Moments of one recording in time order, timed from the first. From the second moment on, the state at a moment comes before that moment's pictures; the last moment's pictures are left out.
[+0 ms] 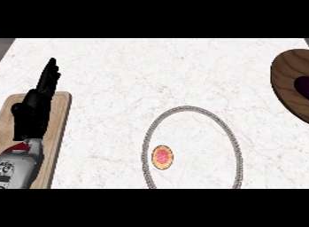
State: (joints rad) left arm -0.23 0.32 -0.08 -1.57 -0.06 0.24 0.15; right arm -0.67 -0.72 -0.46 -0.33 0.06 -0.59 -0.35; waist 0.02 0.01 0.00
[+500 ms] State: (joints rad) left arm -0.18 0.32 -0.04 -1.61 -0.07 0.22 0.17; right arm -0.40 -0.66 -0.54 -0.59 -0.12 -0.38 -0.44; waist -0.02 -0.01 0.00
